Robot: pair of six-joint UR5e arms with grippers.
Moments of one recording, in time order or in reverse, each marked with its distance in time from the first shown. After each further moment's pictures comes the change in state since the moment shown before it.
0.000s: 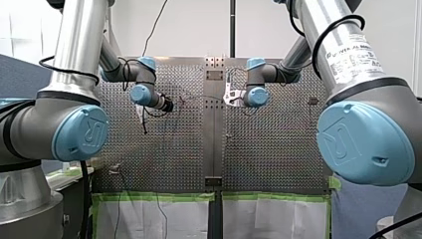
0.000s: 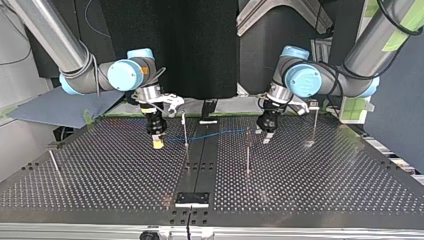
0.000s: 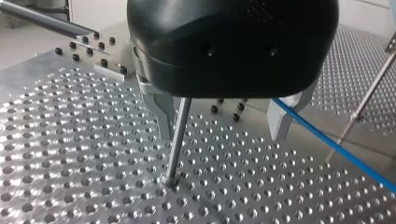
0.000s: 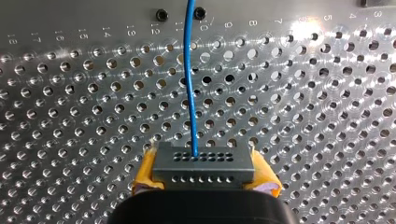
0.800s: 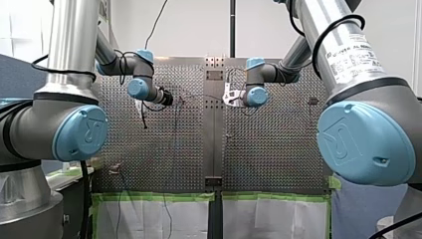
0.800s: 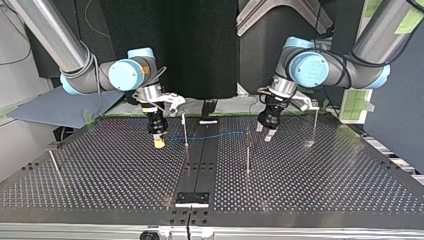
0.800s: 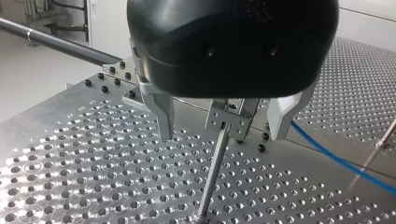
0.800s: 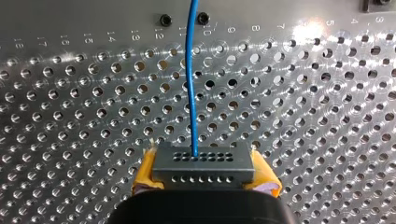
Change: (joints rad) left arm -0.004 0.090 -0.046 -0.003 0.004 -0.028; right arm 0.005 0.000 0.000 0.009 0.000 -0.001
